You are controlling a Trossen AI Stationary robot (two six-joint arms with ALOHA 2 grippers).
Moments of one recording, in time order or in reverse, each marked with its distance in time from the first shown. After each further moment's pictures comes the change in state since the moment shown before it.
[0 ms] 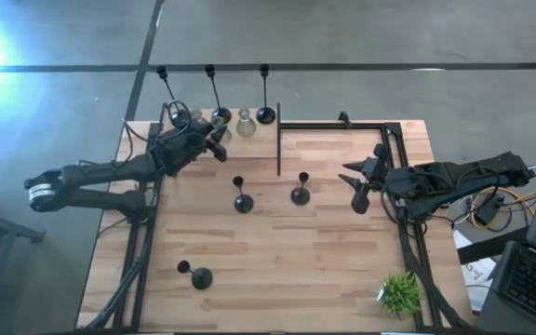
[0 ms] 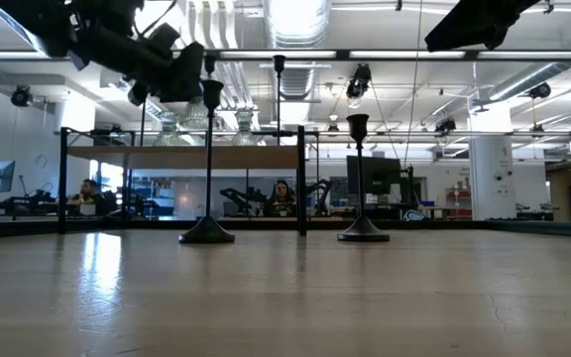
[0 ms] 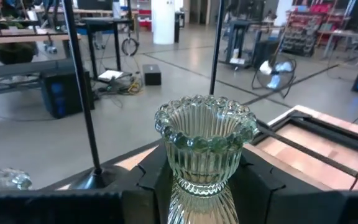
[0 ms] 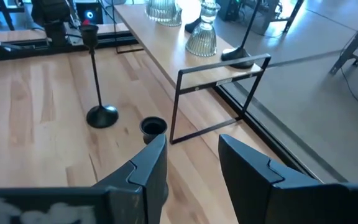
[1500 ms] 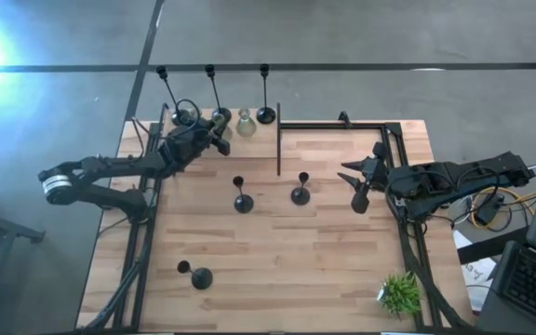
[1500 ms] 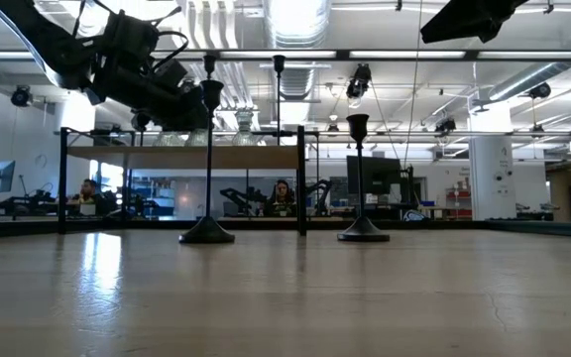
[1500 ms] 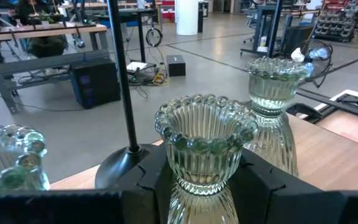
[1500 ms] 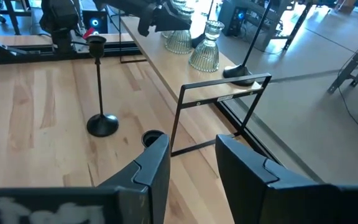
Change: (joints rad) left arm 0.138 0.189 -0.062 0.203 0.029 0.037; right arm 0.000 0.000 0.000 0.062 -0.002 -0.091
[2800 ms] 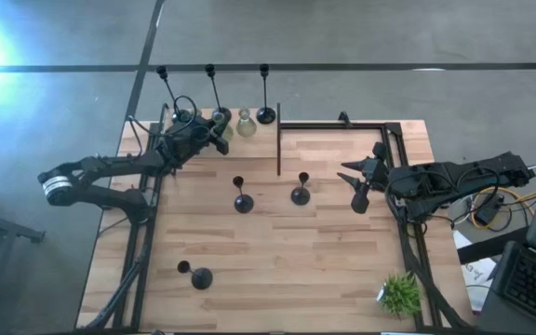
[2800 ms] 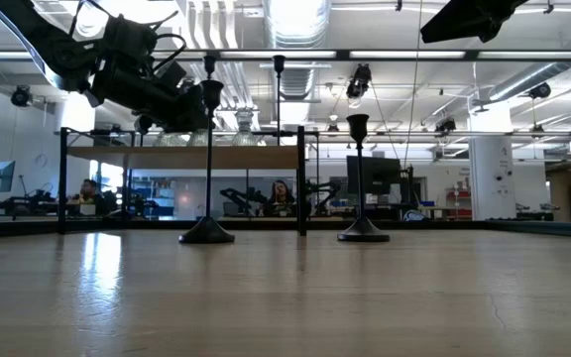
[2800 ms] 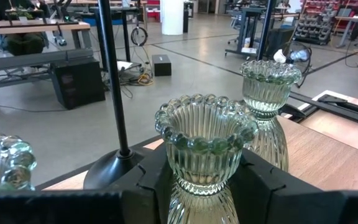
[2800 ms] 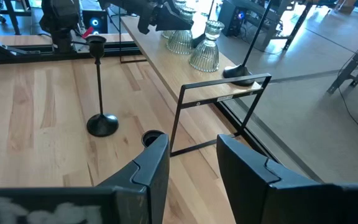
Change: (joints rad) left arm 0.053 0.000 -0.002 0.000 0.121 -0.011; right arm 0.000 0.000 0.000 0.000 0.000 -0.001
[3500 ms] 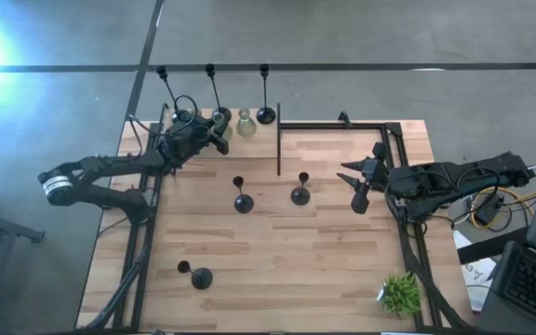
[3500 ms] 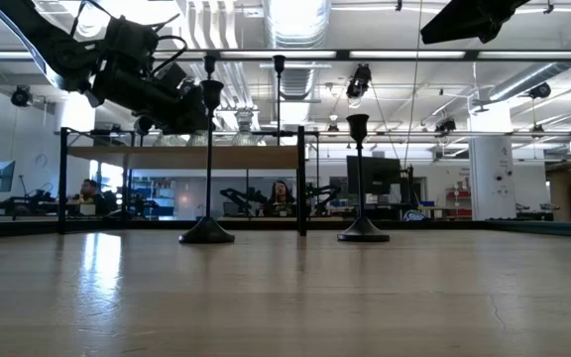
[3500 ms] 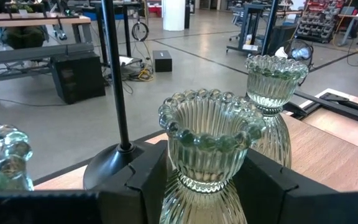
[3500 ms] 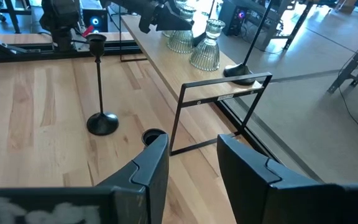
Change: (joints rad) left arm 0.001 0.001 0.006 -0.011 0.002 -0.013; right arm 0.000 0.000 -0.004 0.000 -0.002 0.000
